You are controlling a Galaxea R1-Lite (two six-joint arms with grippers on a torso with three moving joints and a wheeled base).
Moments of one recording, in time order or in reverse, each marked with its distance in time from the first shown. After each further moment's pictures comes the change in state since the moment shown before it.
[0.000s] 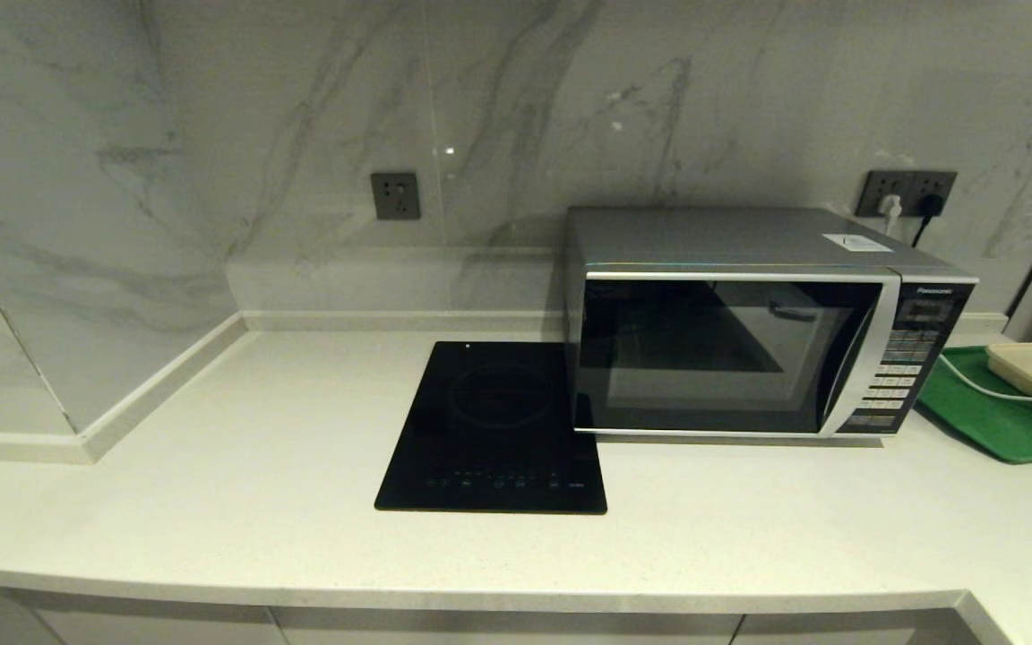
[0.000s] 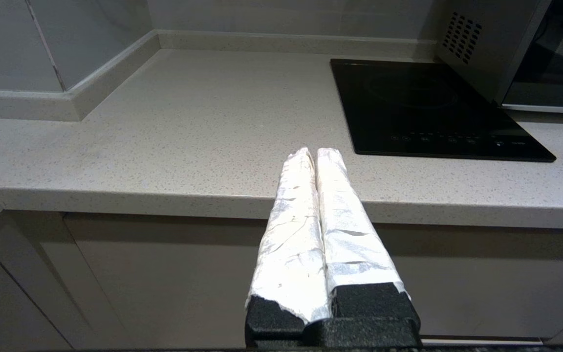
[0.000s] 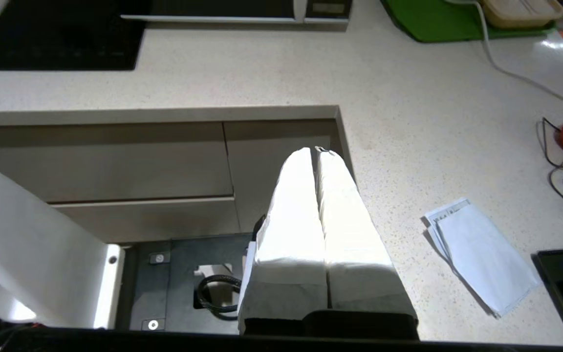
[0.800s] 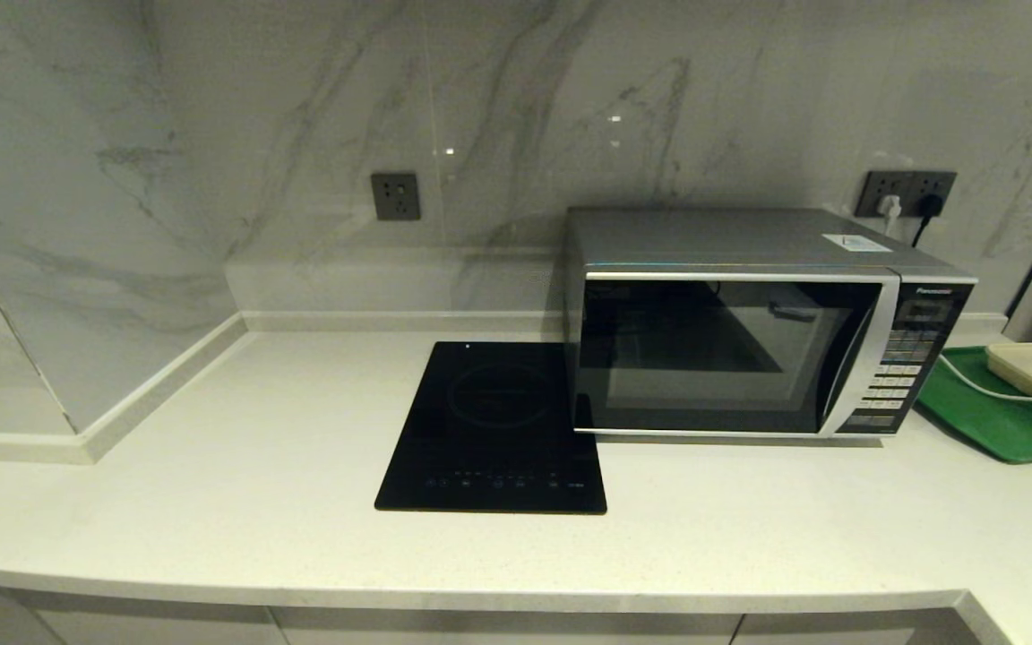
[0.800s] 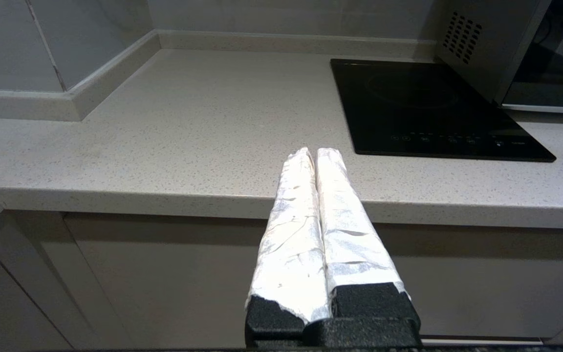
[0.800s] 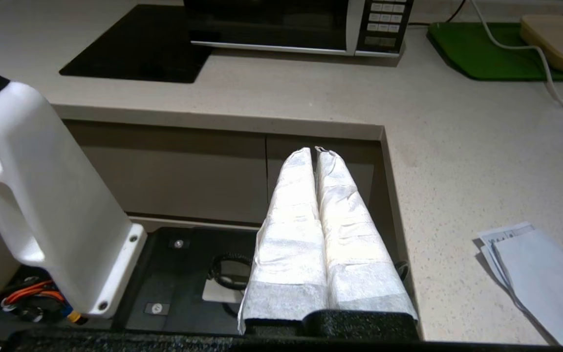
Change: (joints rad) left arm 0.000 0.000 0.000 0.000 0.000 -0.001; right arm 0.165 -0.379 0.244 -0.063 0.021 0.057
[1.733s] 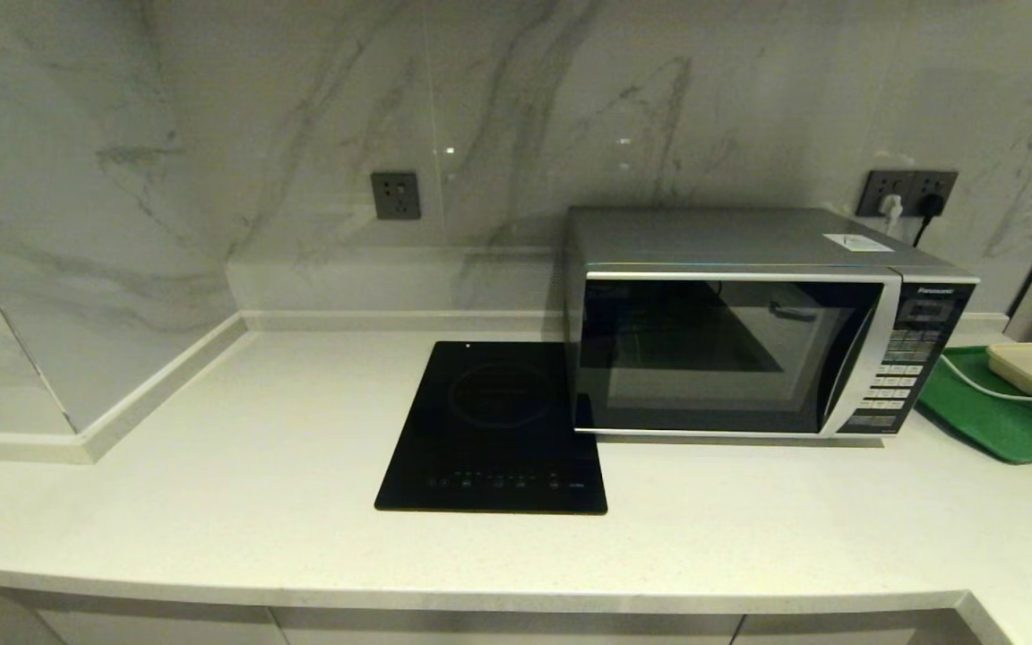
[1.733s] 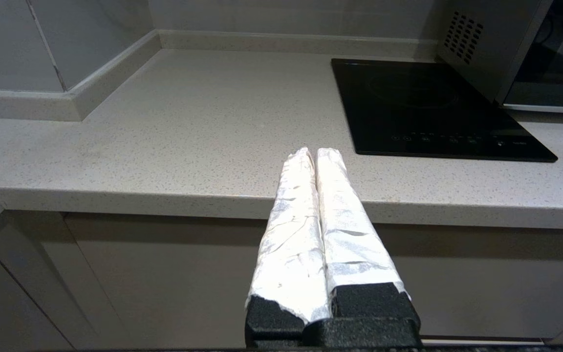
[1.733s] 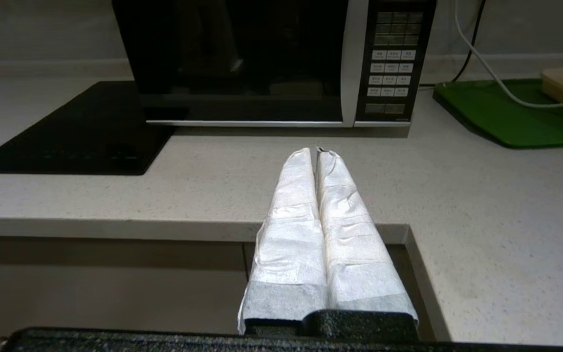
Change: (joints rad) left arm 0.000 0.000 0.000 0.000 0.000 0.001; right arm 0.001 -0.073 1.288 -1.412 -0.060 0.030
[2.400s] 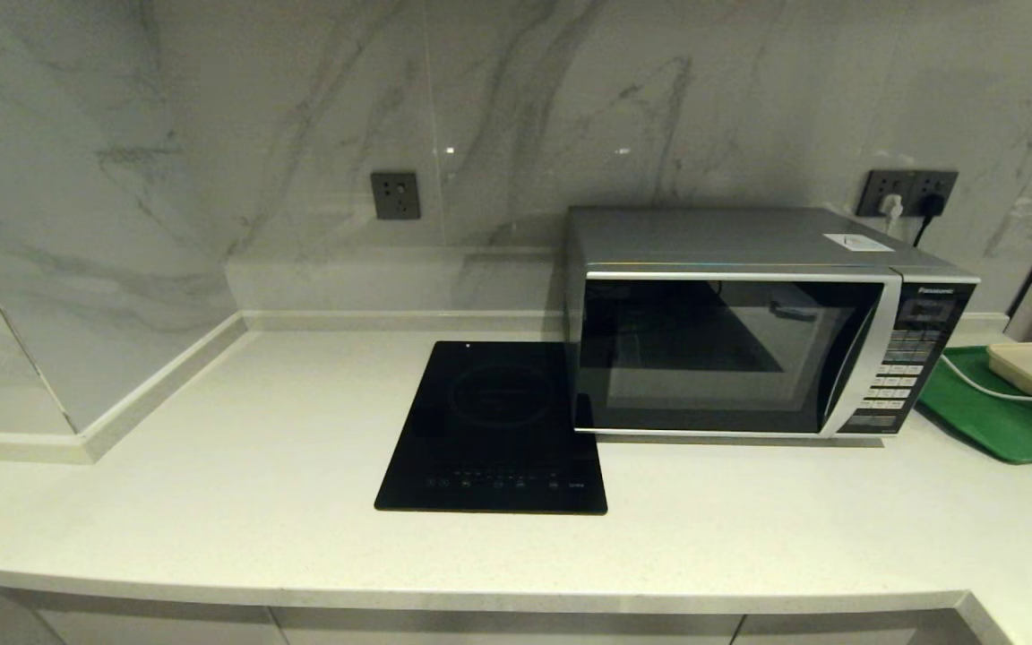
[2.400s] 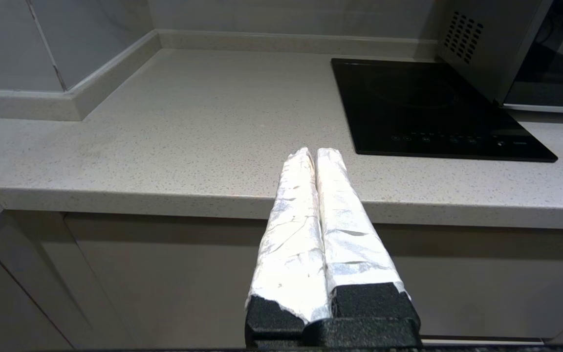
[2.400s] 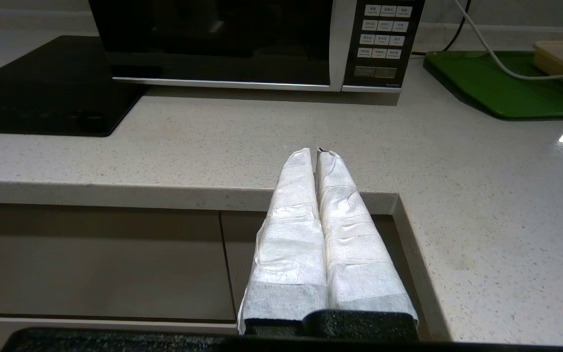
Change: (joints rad) left arm 0.000 0.000 0.000 0.000 0.000 -0.001; right arm 0.000 0.000 0.122 -0.045 -0.030 -0.041
